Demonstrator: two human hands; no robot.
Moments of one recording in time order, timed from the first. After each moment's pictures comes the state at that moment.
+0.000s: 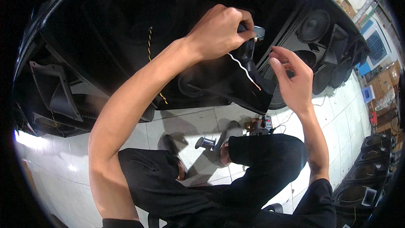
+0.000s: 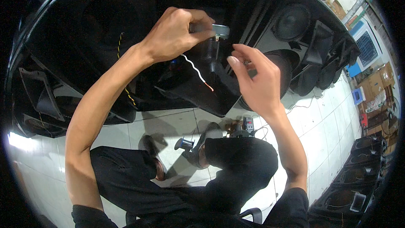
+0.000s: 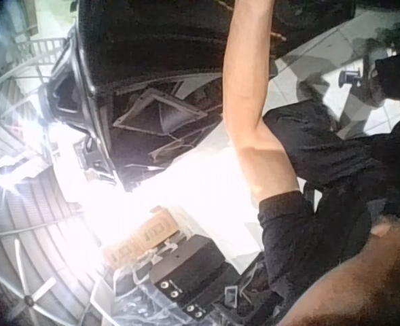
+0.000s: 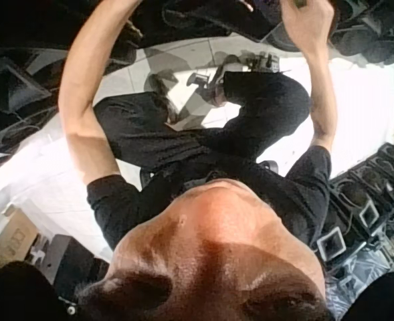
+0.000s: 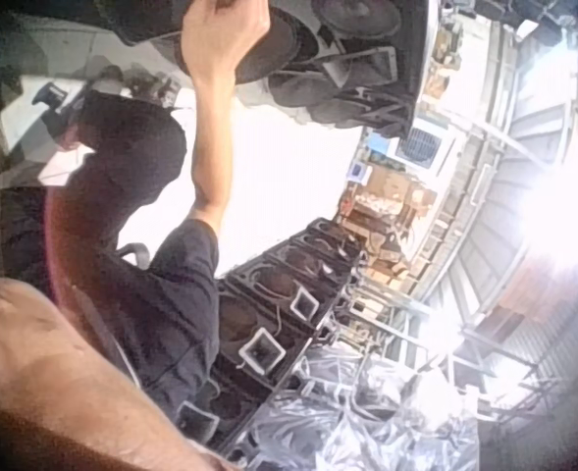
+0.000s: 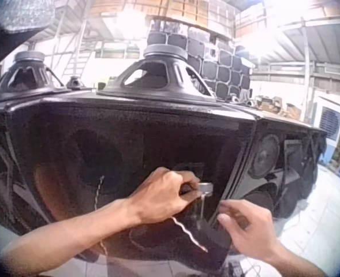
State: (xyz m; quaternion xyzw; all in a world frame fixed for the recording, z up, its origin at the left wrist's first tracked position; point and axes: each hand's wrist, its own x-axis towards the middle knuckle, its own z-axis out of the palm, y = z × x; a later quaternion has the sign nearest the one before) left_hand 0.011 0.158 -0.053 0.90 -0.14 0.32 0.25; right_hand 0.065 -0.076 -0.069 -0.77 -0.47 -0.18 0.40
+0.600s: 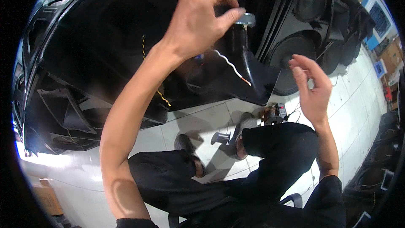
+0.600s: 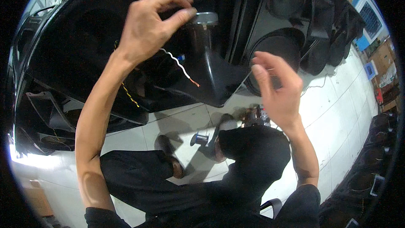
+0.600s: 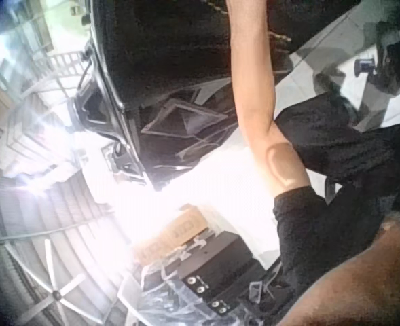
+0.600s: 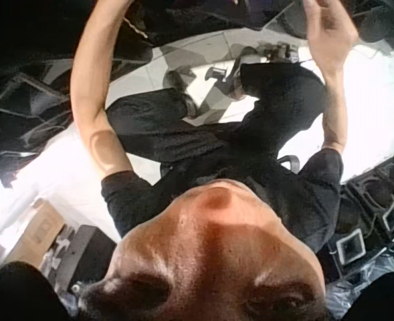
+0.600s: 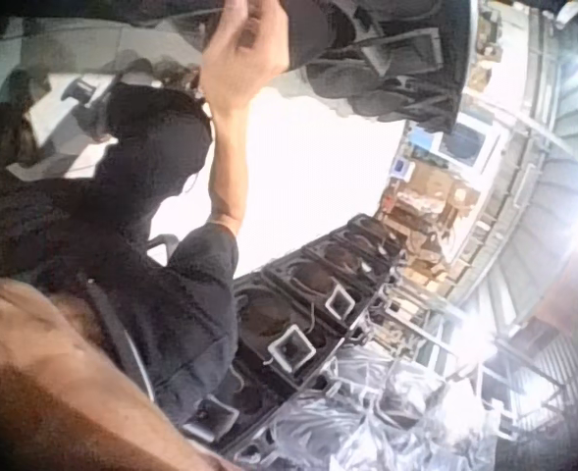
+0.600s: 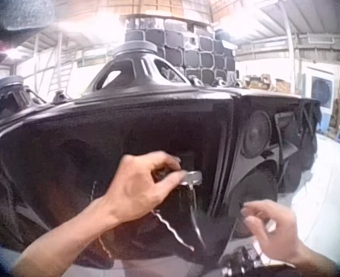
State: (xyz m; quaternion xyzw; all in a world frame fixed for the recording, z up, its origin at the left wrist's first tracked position) left_hand -0.003 0.160 -0.035 0.90 -0.10 0.37 0.21; right_hand 0.050 -0.128 -0.089 -0.77 -0.43 -0.20 0.43
